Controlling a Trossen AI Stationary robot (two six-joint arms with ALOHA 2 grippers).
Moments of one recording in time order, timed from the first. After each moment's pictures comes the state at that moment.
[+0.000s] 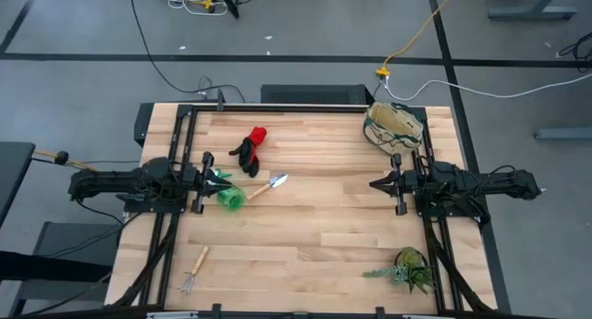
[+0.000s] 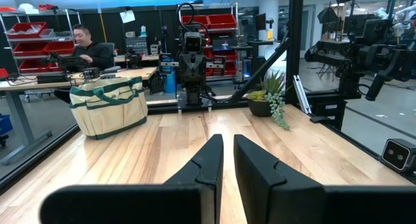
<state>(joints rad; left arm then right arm) 0.00 0.01 0.01 0.08 0.07 0.04 0.05 0.06 0.02 0.01 0.01 -0.11</state>
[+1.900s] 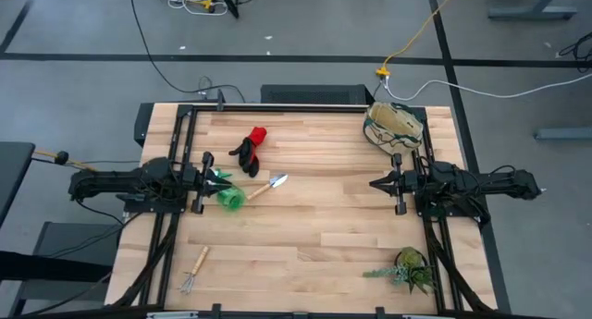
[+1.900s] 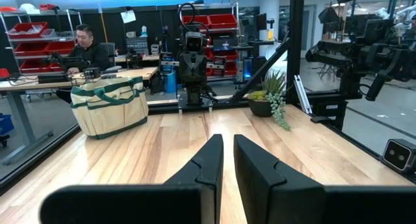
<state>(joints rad) 0.00 0.01 0.01 0.08 0.06 0.04 0.05 0.06 0.02 0.01 0.02 -0.14</state>
